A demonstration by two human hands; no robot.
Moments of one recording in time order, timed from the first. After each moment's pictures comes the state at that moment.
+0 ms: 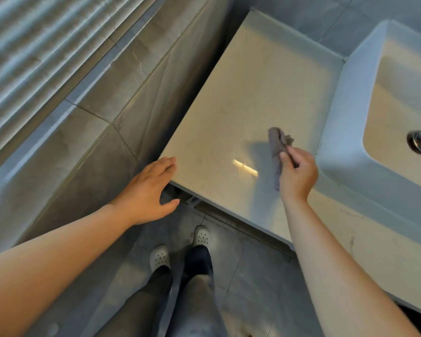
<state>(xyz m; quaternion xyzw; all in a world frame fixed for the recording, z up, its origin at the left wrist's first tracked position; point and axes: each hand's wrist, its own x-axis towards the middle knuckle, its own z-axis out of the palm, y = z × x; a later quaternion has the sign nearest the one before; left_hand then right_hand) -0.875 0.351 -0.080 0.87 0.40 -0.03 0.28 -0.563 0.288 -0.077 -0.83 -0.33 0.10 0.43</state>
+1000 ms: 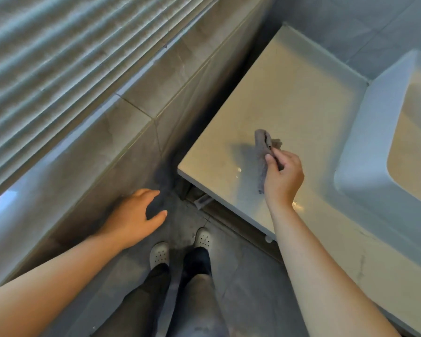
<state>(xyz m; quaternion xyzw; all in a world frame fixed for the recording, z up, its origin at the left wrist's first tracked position) -0.944 0.304 -0.093 0.72 0.58 0.02 0.38 -0.644 0.315 -0.061 -0.81 -0.38 0.13 0.43</state>
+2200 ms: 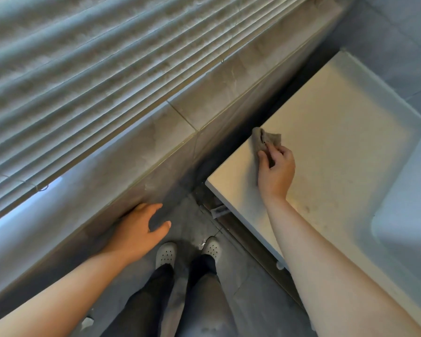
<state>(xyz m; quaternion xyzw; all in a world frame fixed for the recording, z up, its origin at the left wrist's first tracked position) -0.968 0.280 -0.102 0.59 0.69 0.07 0.41 -0.685 0.394 -0.102 -0.78 -0.50 0.18 0.34</state>
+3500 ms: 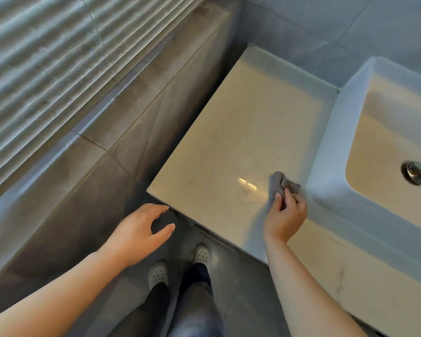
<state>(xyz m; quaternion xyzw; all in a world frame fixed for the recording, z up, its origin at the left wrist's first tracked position) -0.861 0.306 -0.043 0.74 0.56 0.03 0.38 -0.560 0.265 -0.102 -0.88 -0.26 0.04 0.39</state>
